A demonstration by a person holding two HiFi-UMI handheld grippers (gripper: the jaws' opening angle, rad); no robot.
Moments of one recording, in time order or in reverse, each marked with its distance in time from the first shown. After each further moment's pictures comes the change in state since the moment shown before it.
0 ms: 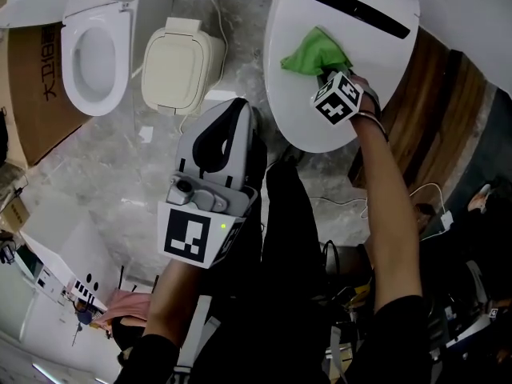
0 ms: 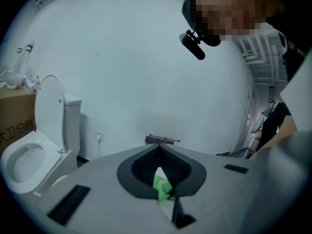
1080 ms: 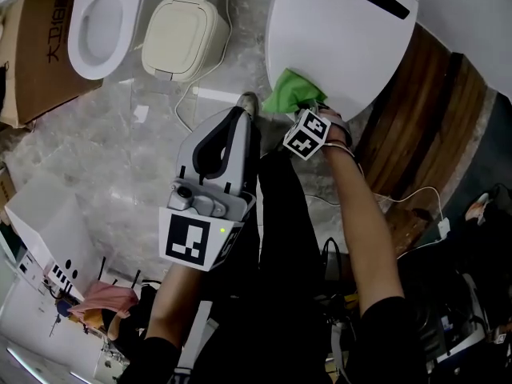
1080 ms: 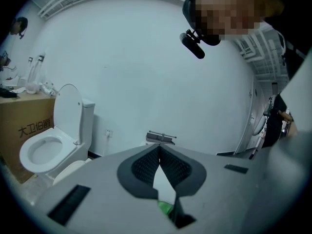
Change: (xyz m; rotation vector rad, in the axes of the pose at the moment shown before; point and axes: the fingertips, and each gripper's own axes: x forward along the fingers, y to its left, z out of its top) left arm -0.107 -0.065 -0.045 -0.002 -0.060 0.088; right arm 0.012 0.200 -0.073 -0.157 0.019 0.101
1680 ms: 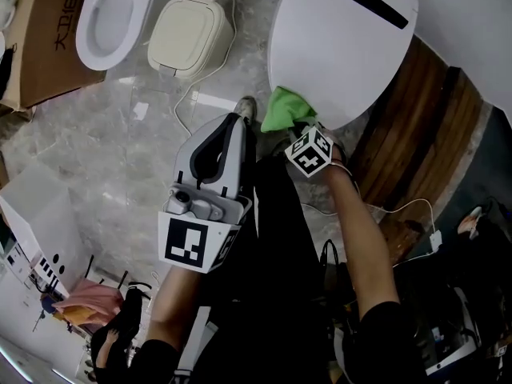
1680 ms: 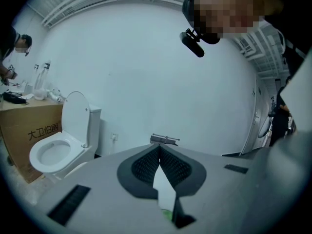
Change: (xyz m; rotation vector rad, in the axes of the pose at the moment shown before) left arm -0.030 -0.008 0.006 0.022 -0.051 0.068; right arm -0.031 0.043 0.001 0.148 -0.168 0.107
